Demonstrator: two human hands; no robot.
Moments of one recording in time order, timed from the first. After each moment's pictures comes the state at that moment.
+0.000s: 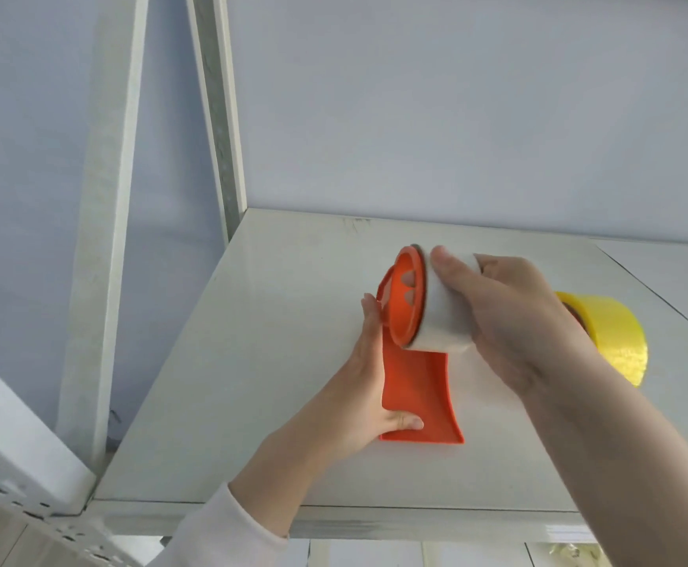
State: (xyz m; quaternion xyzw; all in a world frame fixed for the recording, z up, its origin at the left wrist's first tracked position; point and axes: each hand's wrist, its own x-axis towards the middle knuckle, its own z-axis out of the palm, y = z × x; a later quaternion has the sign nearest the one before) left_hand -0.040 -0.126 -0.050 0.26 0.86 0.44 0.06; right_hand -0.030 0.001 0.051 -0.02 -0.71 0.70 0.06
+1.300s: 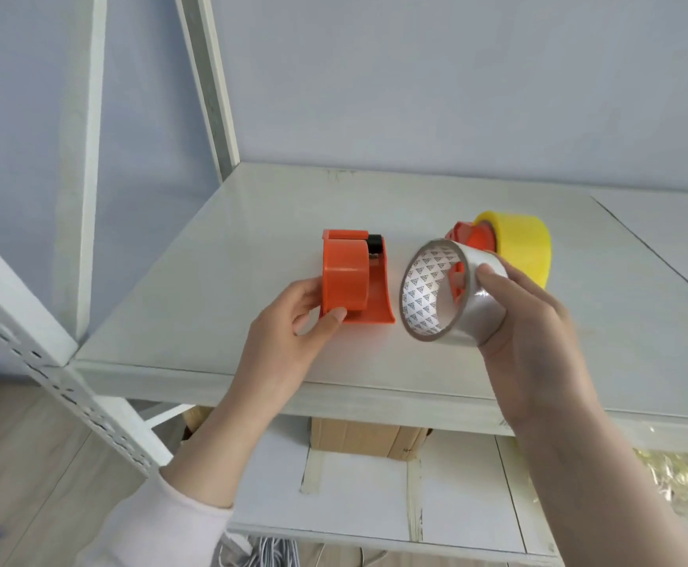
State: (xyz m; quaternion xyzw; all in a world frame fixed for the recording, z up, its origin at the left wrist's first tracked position) left_hand 0.038 -0.102 -0.049 0.04 0.80 0.60 -0.07; right_hand 0.055 0.087 -0.007 -0.08 -0.55 0.83 0.09
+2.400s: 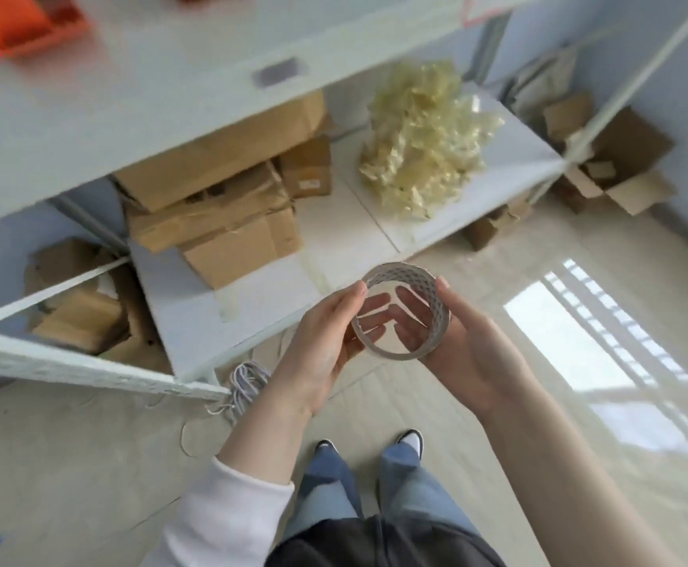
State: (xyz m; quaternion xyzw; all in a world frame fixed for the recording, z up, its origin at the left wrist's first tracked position) left_hand 0.276 0.001 -0.176 0.02 0.59 0.67 0.45; right_hand 0.366 0.117 -0.162 -0.33 -0.30 0.89 0.03
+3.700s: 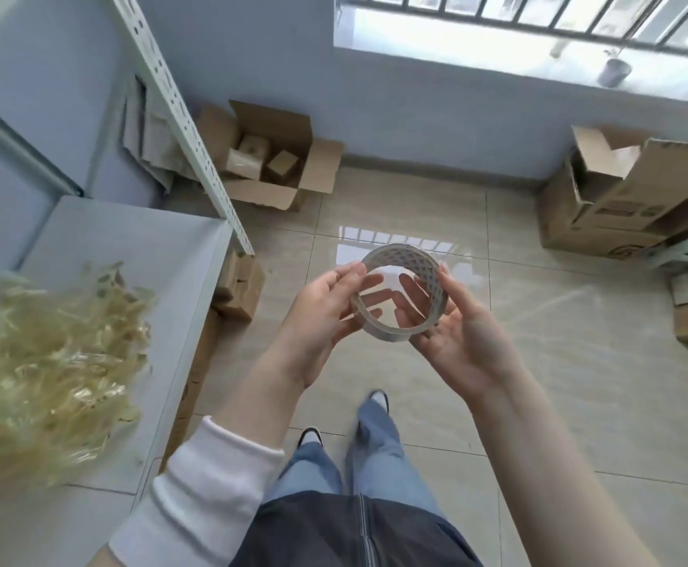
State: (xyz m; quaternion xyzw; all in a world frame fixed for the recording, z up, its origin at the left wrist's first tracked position) left_hand 0.410 0.641 -0.183 0.29 0.52 0.39 0.70; right_hand 0.559 0.639 -0.178 -0.47 -0.06 0.75 0.46
